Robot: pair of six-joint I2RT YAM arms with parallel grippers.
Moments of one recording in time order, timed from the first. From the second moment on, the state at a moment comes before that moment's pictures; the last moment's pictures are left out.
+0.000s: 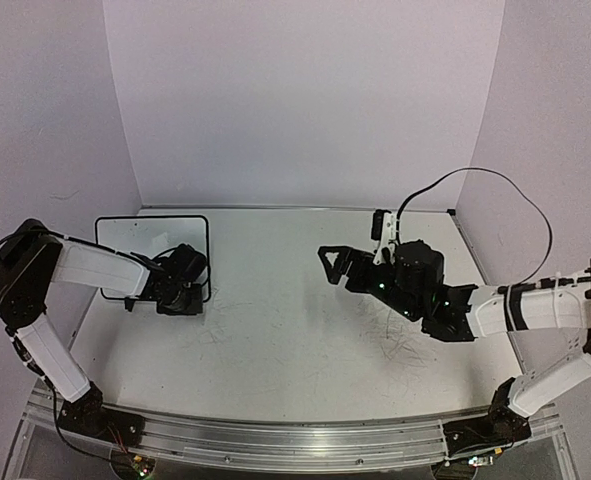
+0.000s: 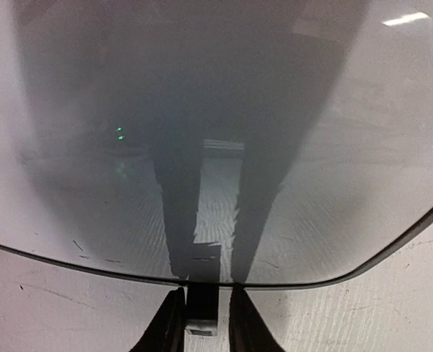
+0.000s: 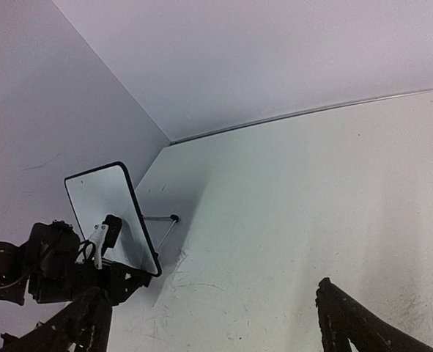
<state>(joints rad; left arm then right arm) -0.62 1.65 0.82 -0.28 -0.37 -0.62 0.94 1.41 0.72 0.51 0.30 0.63</state>
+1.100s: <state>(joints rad) -1.13 2.22 1.56 -0.36 -0.54 -1.00 0.65 0.93 0.55 0.17 0.40 0.46</state>
